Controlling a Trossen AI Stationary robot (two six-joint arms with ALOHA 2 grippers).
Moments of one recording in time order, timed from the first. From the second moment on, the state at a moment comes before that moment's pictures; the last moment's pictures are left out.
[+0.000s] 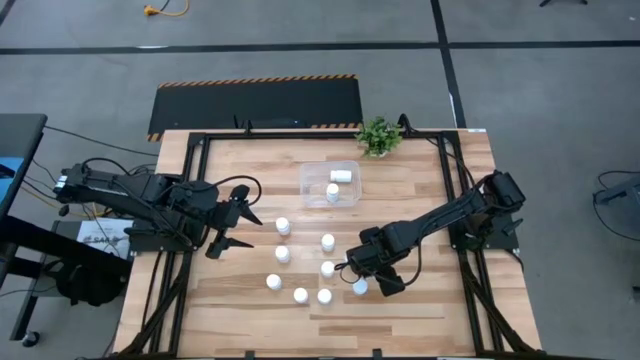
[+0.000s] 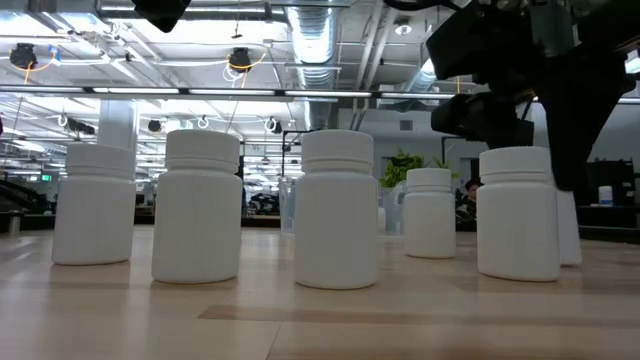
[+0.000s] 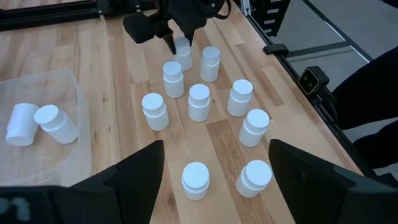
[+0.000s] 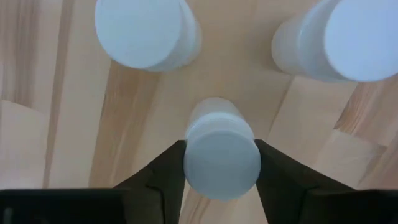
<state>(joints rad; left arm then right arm) -0.18 0.85 0.88 -0.59 0.11 0.05 0.36 1.77 1.21 -0.91 -0.11 0.00</state>
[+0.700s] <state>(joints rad) -0.18 0.85 0.88 -0.58 0.11 0.05 0.14 1.77 1.47 -1.25 -0.10 -0.15</state>
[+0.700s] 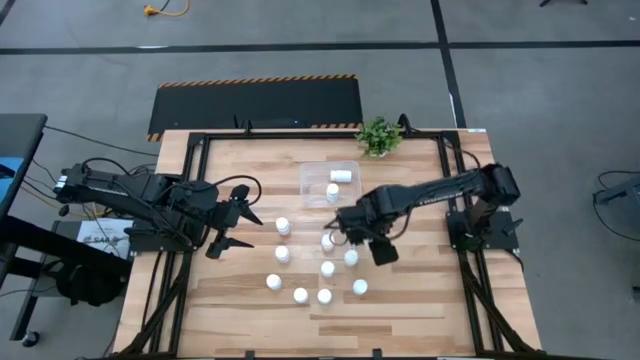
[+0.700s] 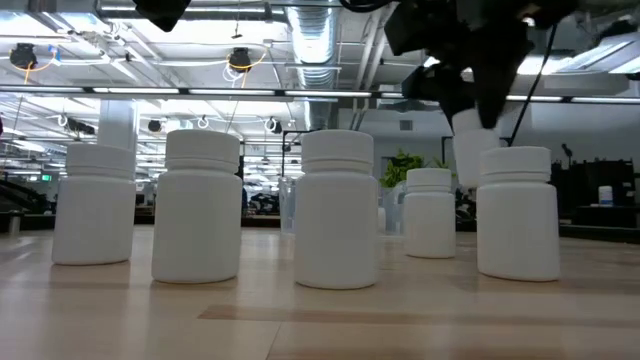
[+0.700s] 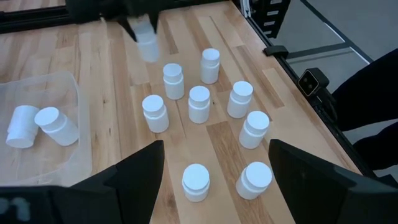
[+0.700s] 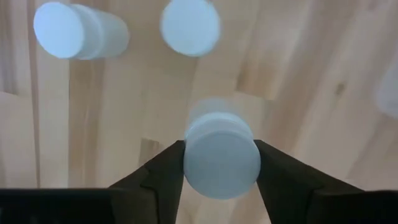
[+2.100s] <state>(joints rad) -0.18 0.85 0.88 -0.58 0.09 0.05 -0.25 1.79 1.68 -1.17 0.00 -0.43</state>
